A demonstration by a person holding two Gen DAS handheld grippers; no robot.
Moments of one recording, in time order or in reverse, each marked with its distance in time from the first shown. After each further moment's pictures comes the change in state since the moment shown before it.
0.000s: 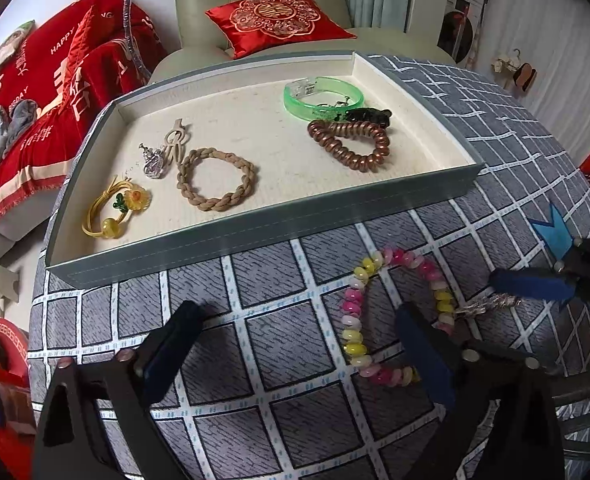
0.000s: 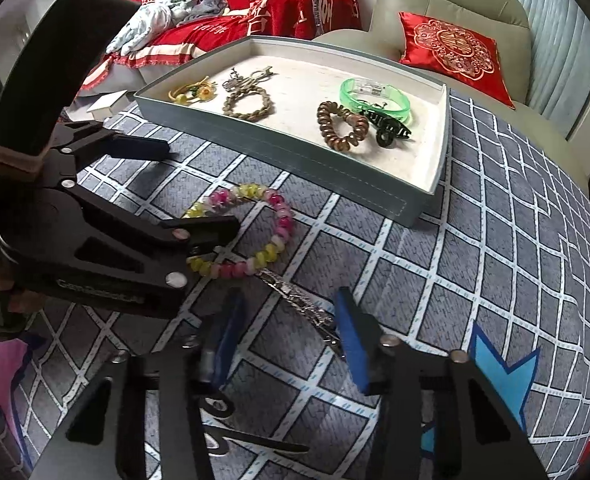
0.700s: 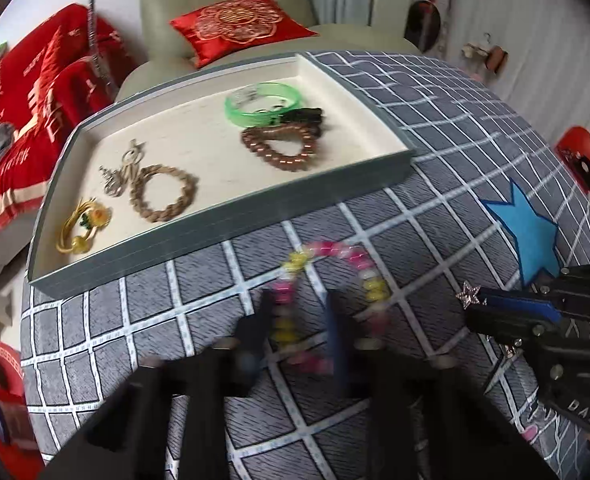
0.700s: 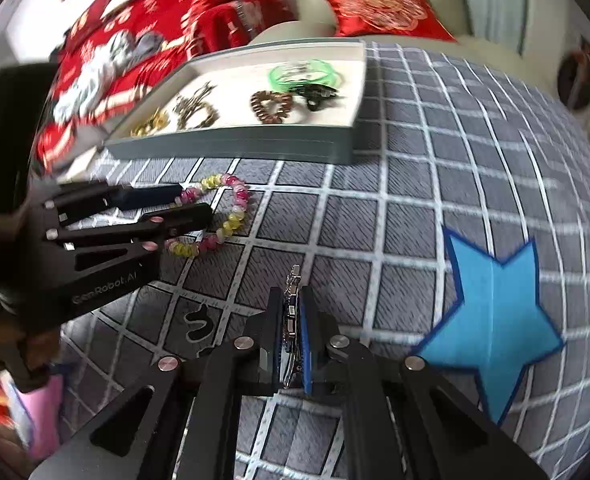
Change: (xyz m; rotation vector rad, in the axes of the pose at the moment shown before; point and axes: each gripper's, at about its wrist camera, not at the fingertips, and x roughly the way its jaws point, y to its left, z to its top) left arm -0.016 -0.039 -0.003 0.091 0.009 -0.071; right arm -0.028 -0.034 -0.040 0.357 -0.025 0.044
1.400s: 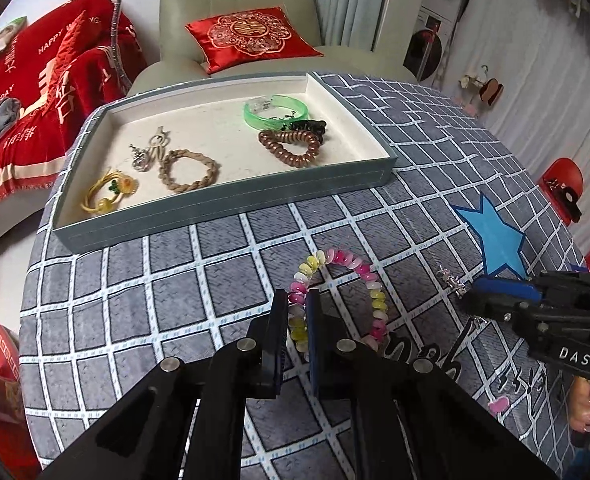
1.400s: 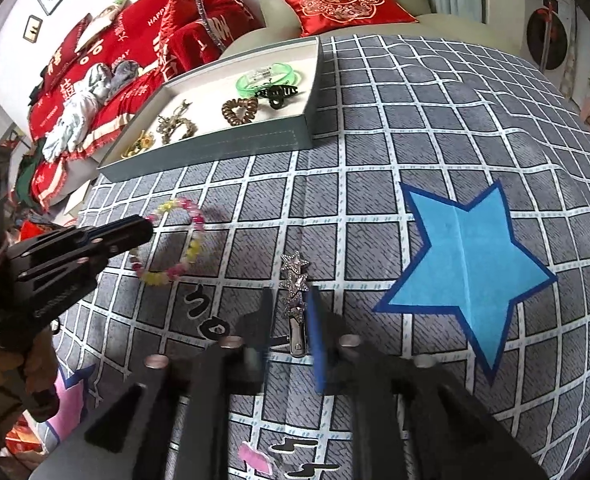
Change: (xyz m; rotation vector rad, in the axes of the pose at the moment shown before) left arm -0.038 0.019 -0.031 -0.099 -0.076 -0.060; right arm -0.016 -0.010 -0.017 0.095 -0.015 -0.030
